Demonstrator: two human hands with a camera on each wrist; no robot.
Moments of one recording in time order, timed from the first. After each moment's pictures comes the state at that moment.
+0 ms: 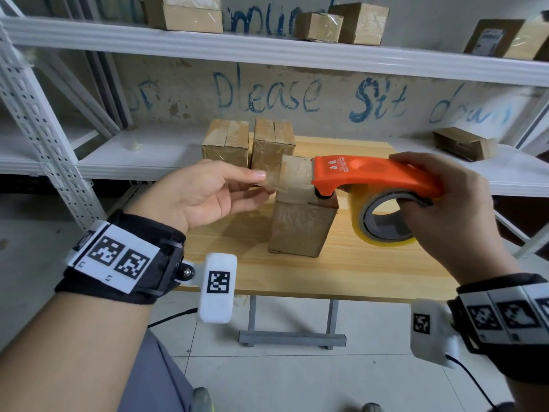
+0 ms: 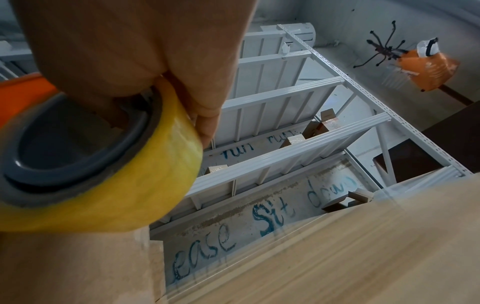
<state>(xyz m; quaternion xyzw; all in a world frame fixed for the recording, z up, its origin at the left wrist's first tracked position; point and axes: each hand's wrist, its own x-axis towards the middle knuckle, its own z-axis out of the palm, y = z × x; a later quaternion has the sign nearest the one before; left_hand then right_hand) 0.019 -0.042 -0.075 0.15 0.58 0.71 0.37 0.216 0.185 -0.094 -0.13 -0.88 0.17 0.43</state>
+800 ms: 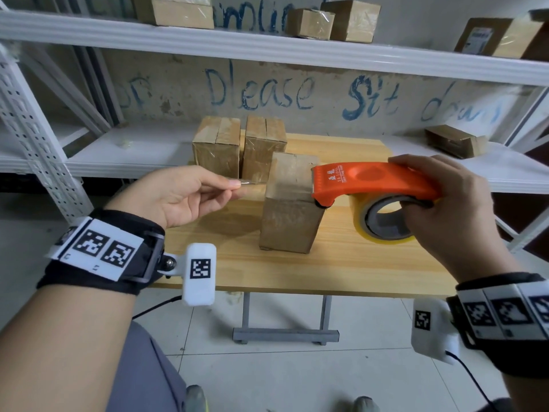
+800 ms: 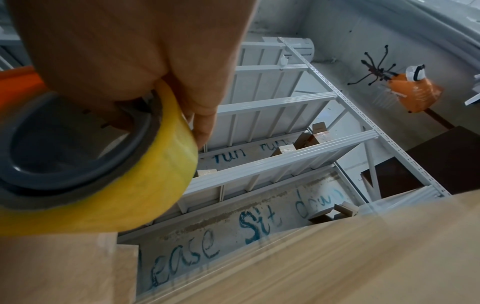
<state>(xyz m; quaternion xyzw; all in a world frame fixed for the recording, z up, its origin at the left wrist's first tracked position) 0.007 -0.048 -0.081 0.08 0.64 0.67 0.36 0.228 0.200 -0.098 -0.14 -0.89 0.12 0.42</state>
